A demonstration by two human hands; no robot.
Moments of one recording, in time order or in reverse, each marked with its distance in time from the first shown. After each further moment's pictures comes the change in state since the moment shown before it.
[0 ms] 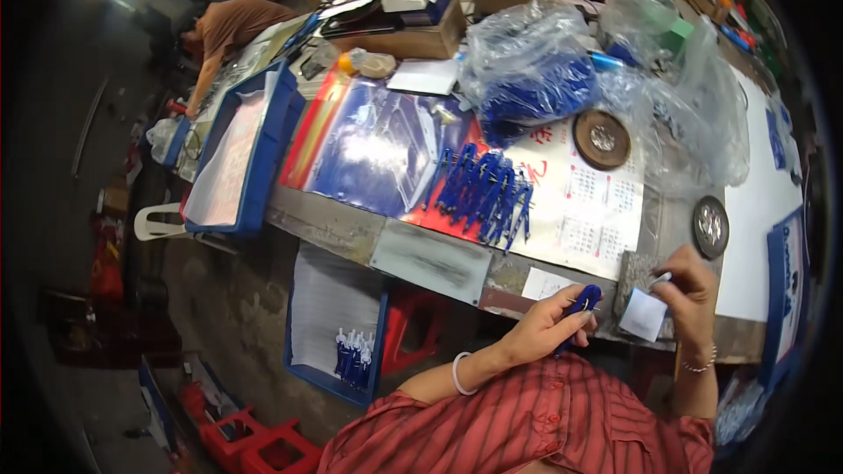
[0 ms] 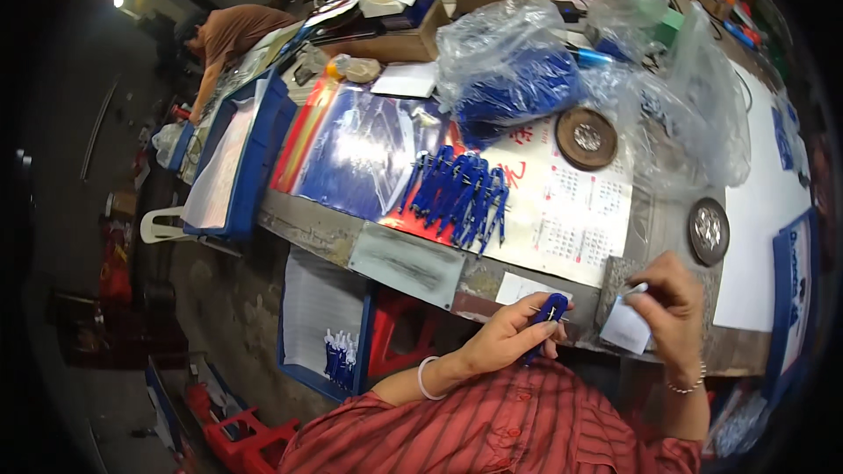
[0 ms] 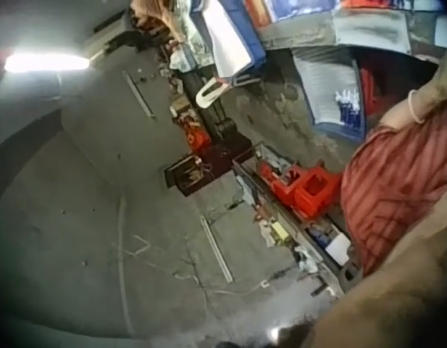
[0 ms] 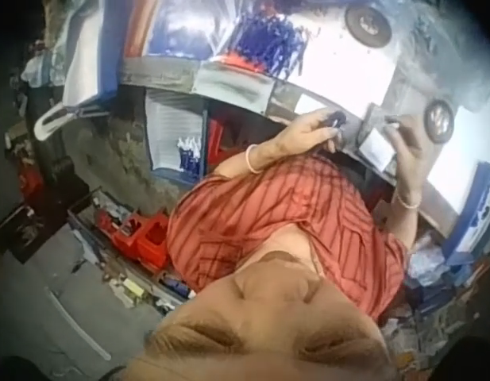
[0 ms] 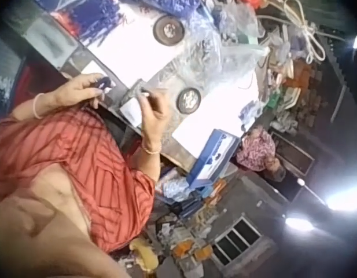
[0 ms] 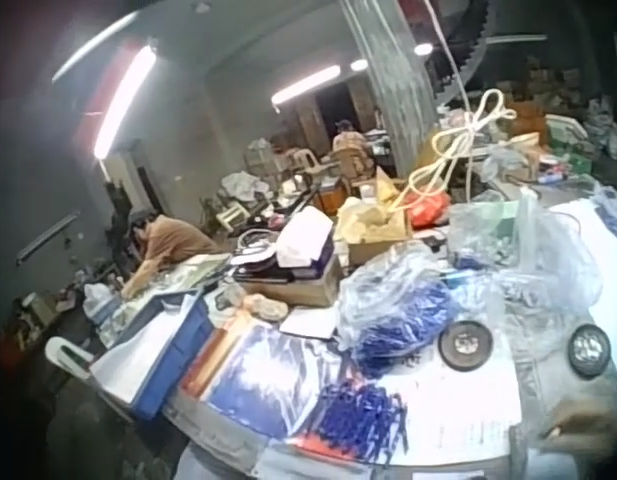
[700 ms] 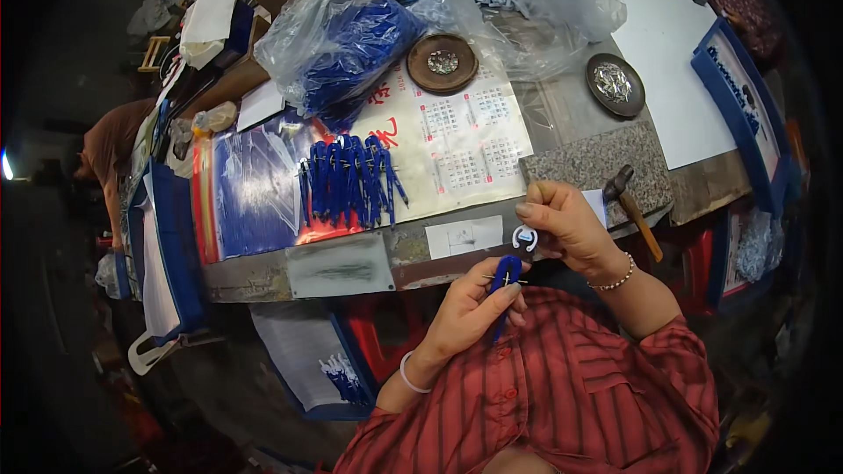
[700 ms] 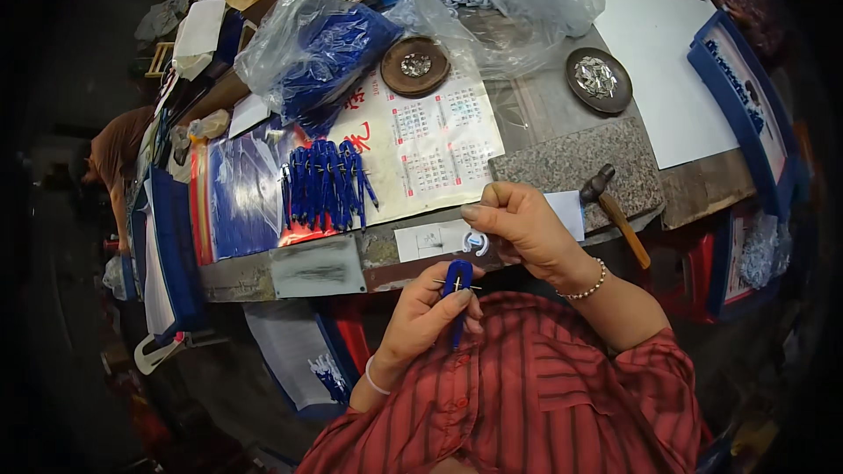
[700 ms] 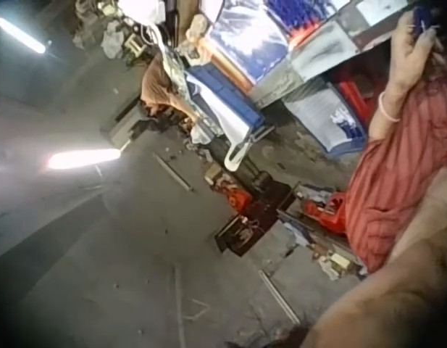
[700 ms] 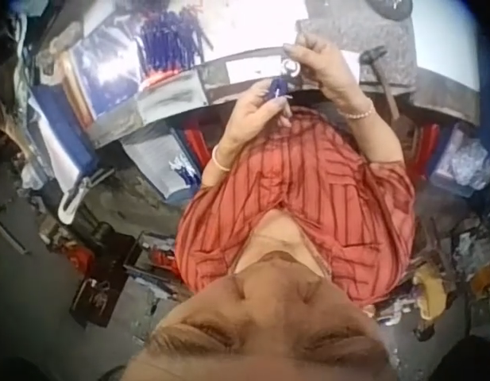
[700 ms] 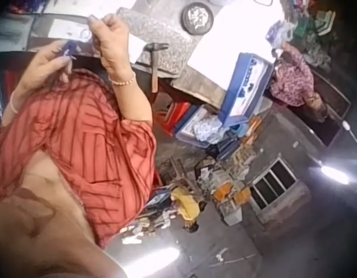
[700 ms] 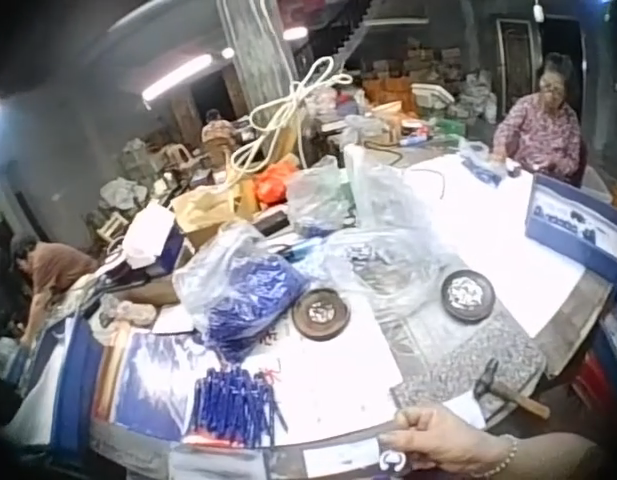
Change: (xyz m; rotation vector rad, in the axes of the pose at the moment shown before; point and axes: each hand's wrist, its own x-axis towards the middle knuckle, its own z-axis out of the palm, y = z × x) left_hand -0.012 0.004 0.021 0.087 -0.074 -0.316; right_hand -0.030 0.039 0.045 0.840 0.019 0.557
